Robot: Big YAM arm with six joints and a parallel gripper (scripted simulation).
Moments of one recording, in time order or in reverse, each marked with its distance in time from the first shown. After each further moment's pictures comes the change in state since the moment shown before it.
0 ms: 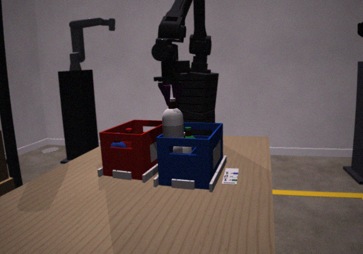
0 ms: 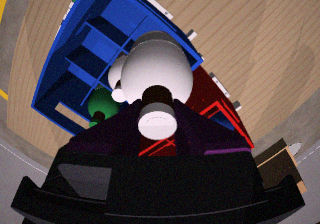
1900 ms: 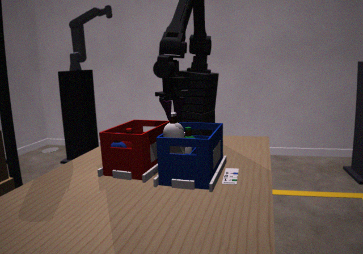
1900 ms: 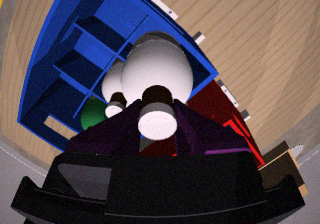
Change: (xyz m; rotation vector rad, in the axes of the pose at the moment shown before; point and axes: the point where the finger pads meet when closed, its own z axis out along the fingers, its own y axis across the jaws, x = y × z) arm 0.005 0.003 0.052 -0.001 0.001 0.000
